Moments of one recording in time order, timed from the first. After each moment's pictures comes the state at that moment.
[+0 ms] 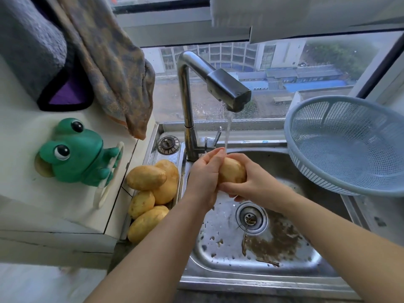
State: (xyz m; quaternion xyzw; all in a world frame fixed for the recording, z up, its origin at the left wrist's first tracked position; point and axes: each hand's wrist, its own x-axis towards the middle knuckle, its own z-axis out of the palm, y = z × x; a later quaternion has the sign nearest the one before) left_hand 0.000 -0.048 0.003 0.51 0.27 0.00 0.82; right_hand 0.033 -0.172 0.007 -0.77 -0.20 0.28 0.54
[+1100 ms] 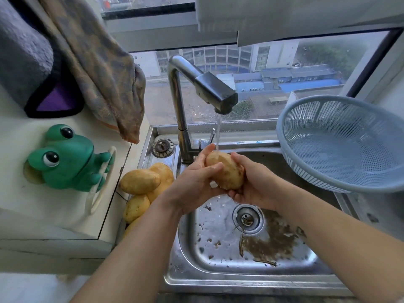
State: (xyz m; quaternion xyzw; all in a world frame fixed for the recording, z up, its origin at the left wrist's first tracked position) left_hand -0.007 -0.028 0.008 0.46 0.13 -0.16 0.87; right_hand 0.041 -0.169 0.019 -0.60 0.08 0.45 0.66
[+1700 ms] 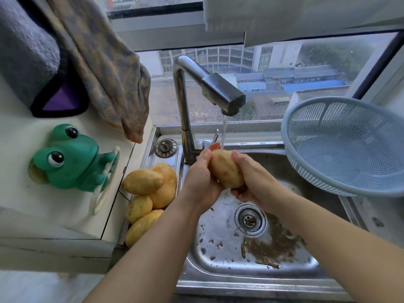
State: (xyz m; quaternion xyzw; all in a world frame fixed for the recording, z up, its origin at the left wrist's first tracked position) left_hand 0.009 -0.047 0.002 0.37 0.23 -0.03 0.90; right_hand 0.039 -0.159 0.010 -0.68 0.01 0.32 0.66
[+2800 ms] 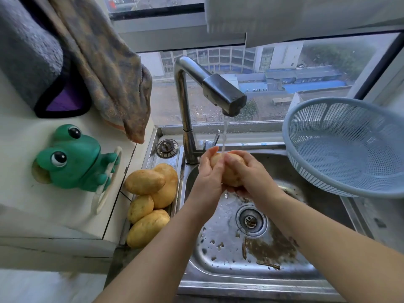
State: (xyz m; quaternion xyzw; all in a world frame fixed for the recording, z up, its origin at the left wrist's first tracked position) left_hand -0.010 -0.055 0.001 0.56 0.16 0.02 0.81; right_hand 0.035 -0.156 0.008 -0.68 -0.01 0.26 0.69
